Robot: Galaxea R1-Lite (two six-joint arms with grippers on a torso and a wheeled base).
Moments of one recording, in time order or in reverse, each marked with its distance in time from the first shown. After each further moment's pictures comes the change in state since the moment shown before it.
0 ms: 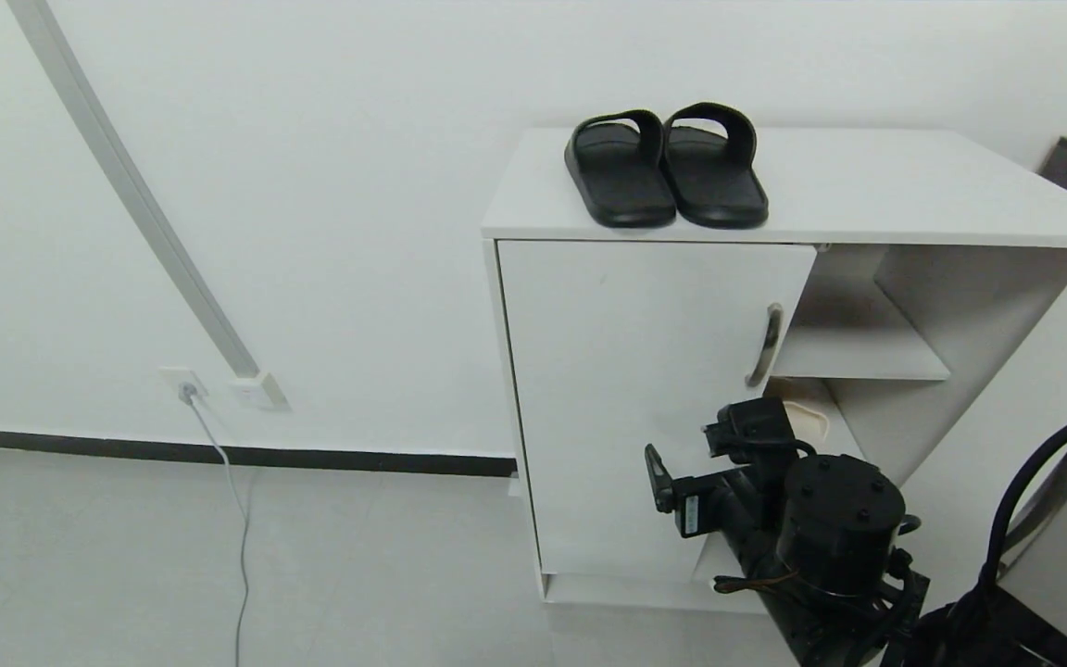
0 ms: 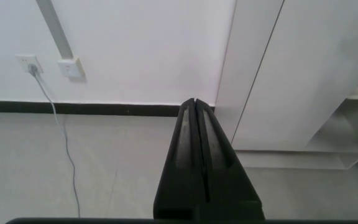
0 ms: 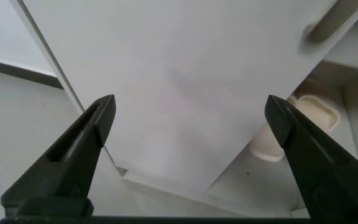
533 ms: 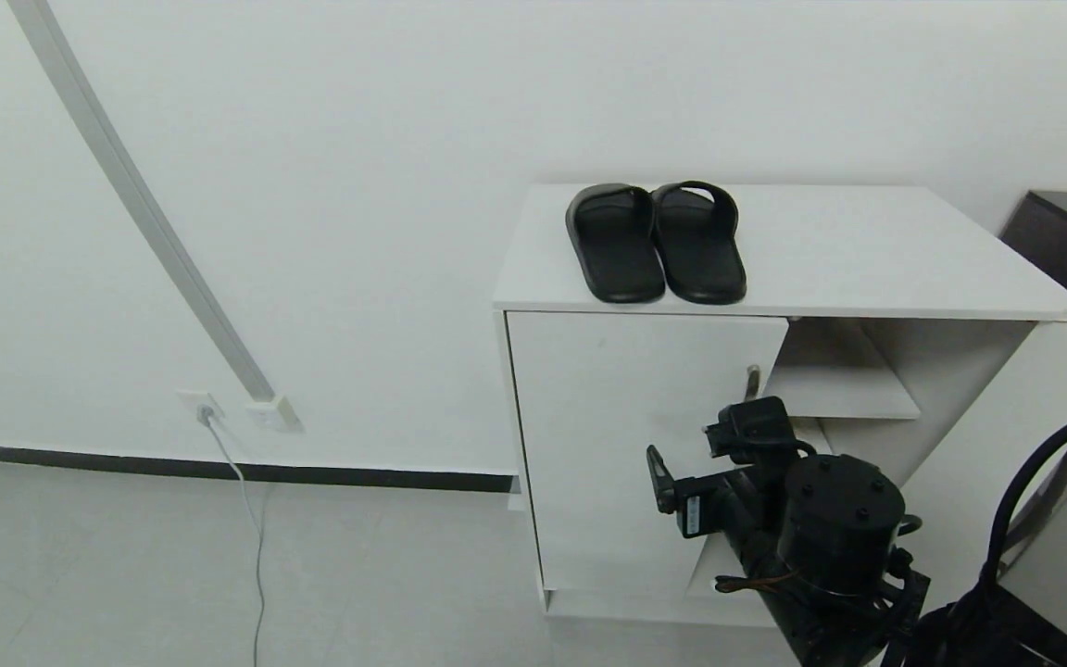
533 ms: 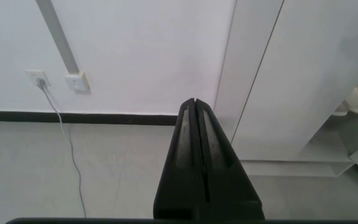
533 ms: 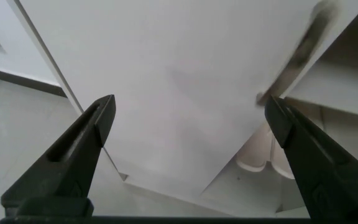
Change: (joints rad) left arm 0.000 0.000 0.000 0.000 0.000 0.000; right arm -0.004 0.000 0.002 0.004 0.000 0.000
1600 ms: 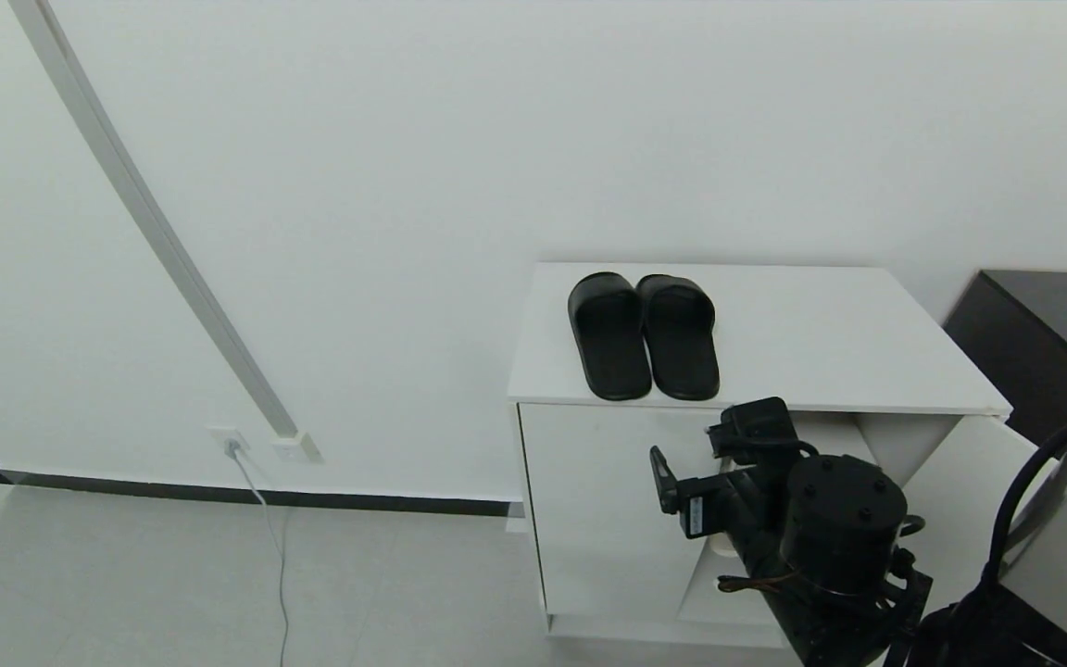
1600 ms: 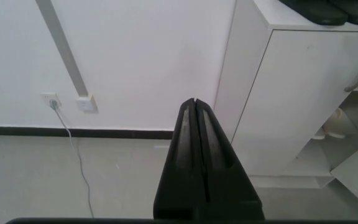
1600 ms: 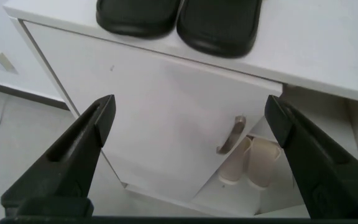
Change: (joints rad) left arm 0.000 0.000 0.000 0.000 0.000 0.000; right arm -0.005 -0.001 0.006 -0.001 -0.003 -0.006
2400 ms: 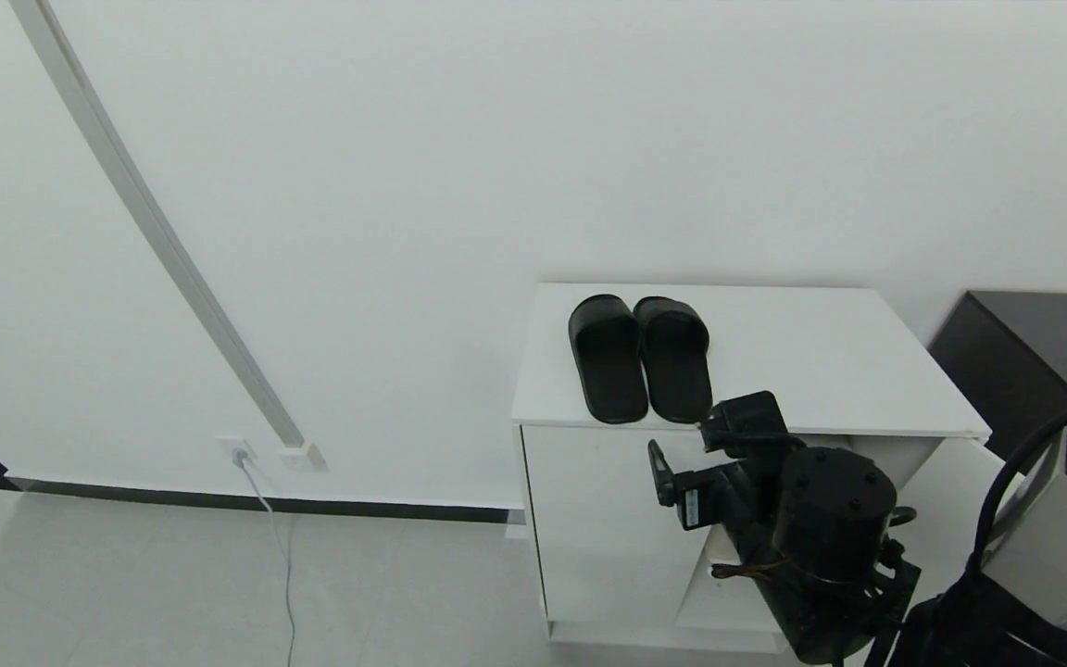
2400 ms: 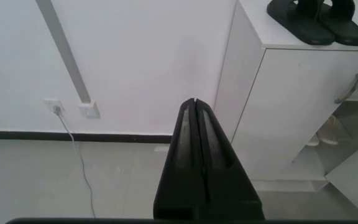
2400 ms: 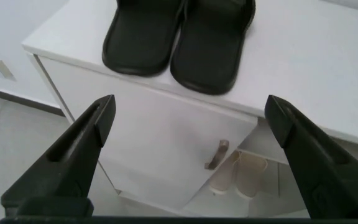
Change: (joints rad) left arm 0.000 0.000 0.000 0.000 0.000 0.003; right arm -0.016 0.022 -0.043 0.012 0.008 -0.047
